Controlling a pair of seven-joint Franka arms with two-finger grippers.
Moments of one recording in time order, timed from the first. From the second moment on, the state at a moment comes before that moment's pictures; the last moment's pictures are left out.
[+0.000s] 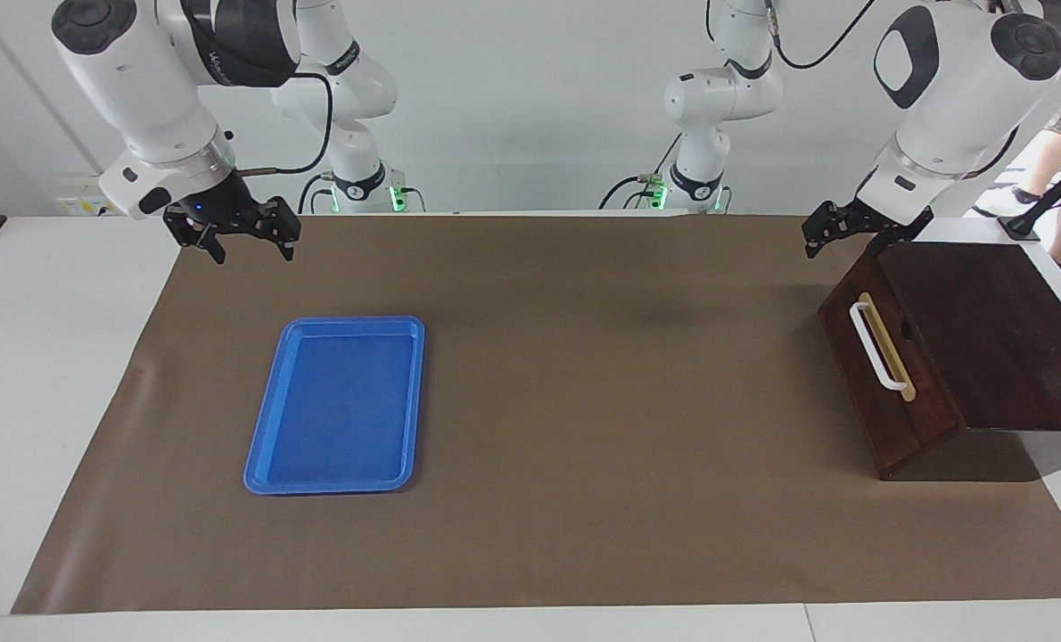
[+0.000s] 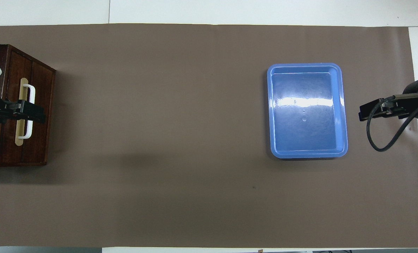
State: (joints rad) left arm 0.07 -0.01 -0.12 -1.67 0.02 1.59 0.04; right arm 0.03 -0.01 -0.03 -1.68 0.00 1.58 -0.03
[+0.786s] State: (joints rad) left arm 0.04 0.07 -0.13 -1.86 0.42 1.95 0.04; right arm 0.03 -0.02 -0.03 -1.68 0.00 1.58 -0.03
